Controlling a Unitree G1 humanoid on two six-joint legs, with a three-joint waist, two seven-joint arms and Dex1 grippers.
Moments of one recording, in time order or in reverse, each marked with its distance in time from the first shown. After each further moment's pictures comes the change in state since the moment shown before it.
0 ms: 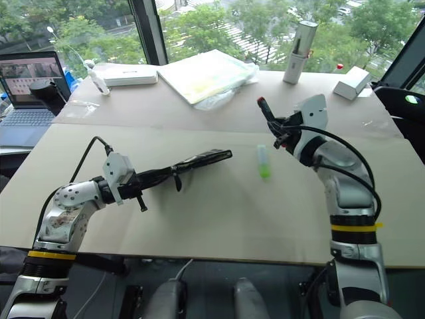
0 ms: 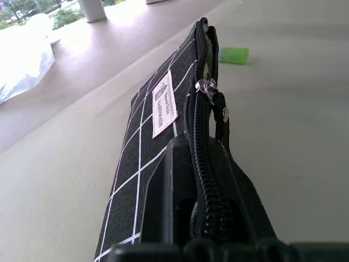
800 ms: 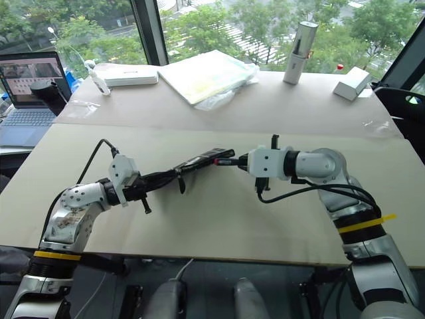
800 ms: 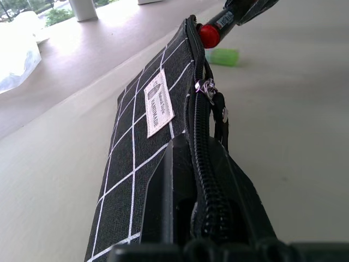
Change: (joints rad) left arm -0.002 -0.028 -0.022 0.004 0.001 0.001 -0.009; right arm -0.031 -0.105 0.315 0.126 -0.396 -0.574 0.261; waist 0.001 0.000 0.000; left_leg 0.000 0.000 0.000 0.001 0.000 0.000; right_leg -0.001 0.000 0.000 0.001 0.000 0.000
